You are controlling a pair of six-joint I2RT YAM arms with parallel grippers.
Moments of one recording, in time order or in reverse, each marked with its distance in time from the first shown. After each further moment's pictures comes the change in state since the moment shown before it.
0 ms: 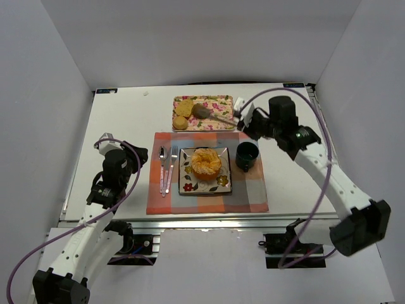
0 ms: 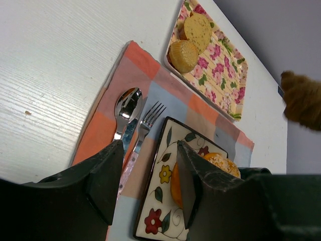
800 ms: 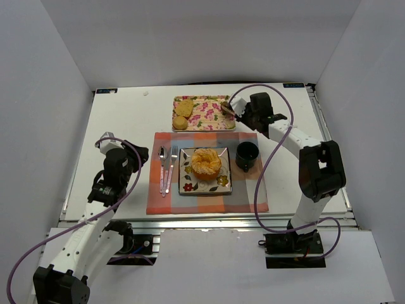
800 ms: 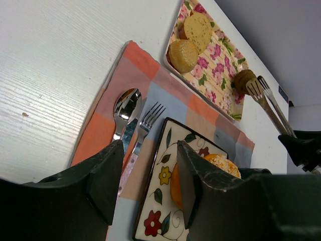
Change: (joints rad) left arm 0.000 0.026 0.000 0.022 0.004 0.000; right arm -0.068 0.488 0.076 0.230 0.376 -0.098
